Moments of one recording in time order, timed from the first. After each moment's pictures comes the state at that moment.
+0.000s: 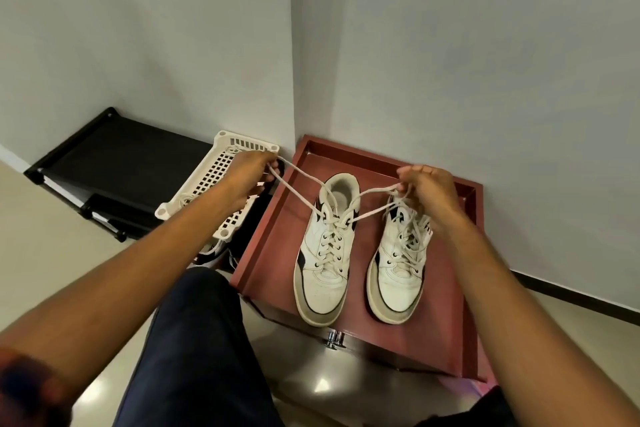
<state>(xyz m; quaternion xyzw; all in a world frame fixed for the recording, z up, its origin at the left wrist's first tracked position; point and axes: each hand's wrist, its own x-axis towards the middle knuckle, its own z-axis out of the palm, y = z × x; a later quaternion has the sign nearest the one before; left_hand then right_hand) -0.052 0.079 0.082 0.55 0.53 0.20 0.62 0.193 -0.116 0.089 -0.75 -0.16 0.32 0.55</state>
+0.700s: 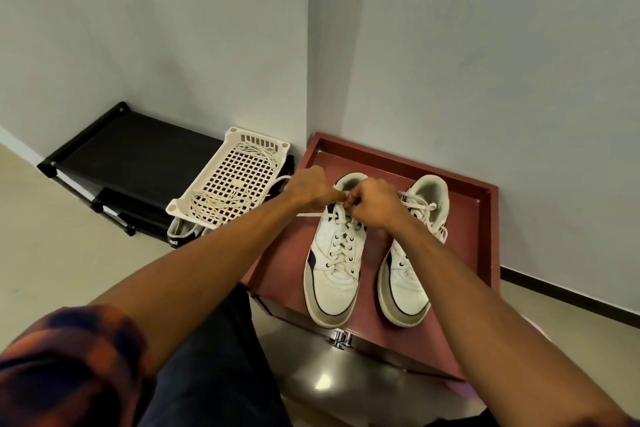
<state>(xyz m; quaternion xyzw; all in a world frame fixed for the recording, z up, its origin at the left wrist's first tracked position) 0.012 0.045 0.060 0.81 0.48 -0.05 0.33 0.129 -0.059 0.060 -0.80 -0.54 0.21 0.12</state>
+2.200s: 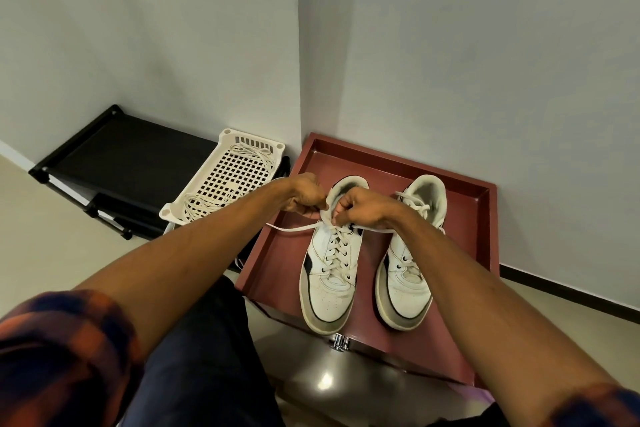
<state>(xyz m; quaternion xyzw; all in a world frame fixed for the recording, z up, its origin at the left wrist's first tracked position) 0.016 0.063 0.047 0.65 0.46 -0.12 0.59 0.149 -0.042 0.034 -0.70 -0.47 0.51 0.17</state>
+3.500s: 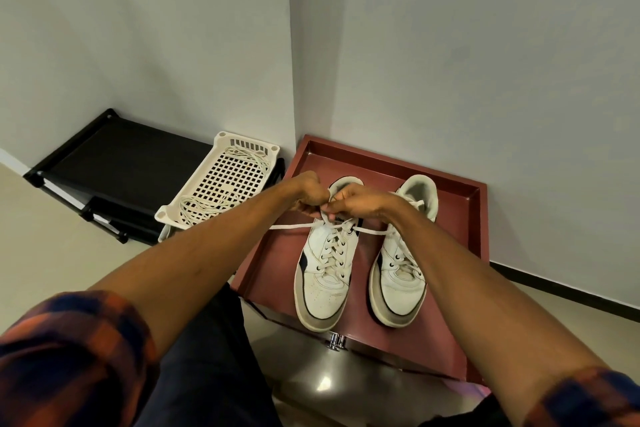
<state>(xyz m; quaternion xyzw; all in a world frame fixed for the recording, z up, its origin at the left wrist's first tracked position) 0.029 0.050 0.062 0.70 0.46 -0.14 0.52 0.150 -0.045 0.055 -0.65 -0.48 0.56 0.19</state>
